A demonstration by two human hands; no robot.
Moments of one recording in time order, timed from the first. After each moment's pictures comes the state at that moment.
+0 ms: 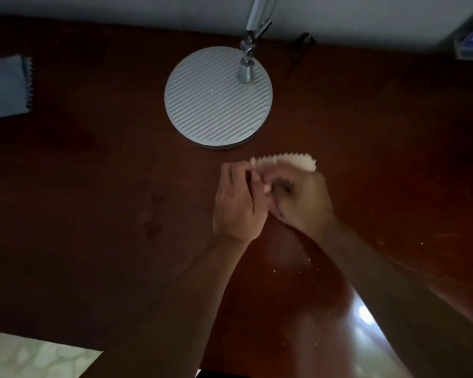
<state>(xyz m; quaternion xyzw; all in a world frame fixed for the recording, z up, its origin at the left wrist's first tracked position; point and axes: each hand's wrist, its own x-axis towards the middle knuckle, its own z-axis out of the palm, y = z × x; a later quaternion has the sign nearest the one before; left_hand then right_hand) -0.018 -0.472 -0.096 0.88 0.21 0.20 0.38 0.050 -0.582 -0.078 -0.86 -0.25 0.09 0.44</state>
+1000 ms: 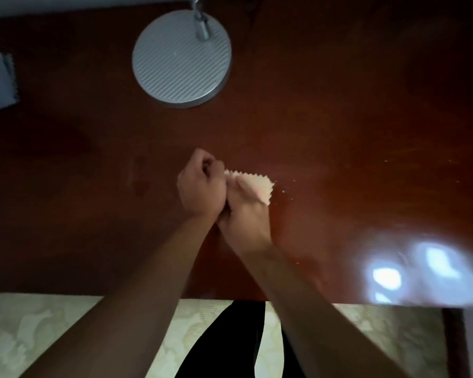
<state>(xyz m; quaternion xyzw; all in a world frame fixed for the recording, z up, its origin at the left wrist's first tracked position) -0.077 -0.480 -0.074 0.85 0.32 0.13 0.39 -0.103 -0.575 -0.091 -0.90 -0.16 0.02 0.41</state>
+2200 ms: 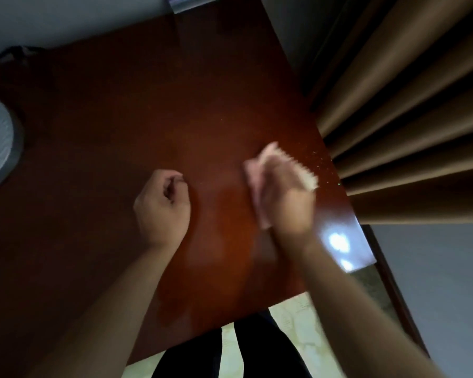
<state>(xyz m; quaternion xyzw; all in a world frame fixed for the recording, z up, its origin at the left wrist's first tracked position) -0.002 -0.696 -0.081 0.90 0.13 0.11 0.40 -0.006 -0.892 -0.075 -0.95 0.06 -0.13 0.28</state>
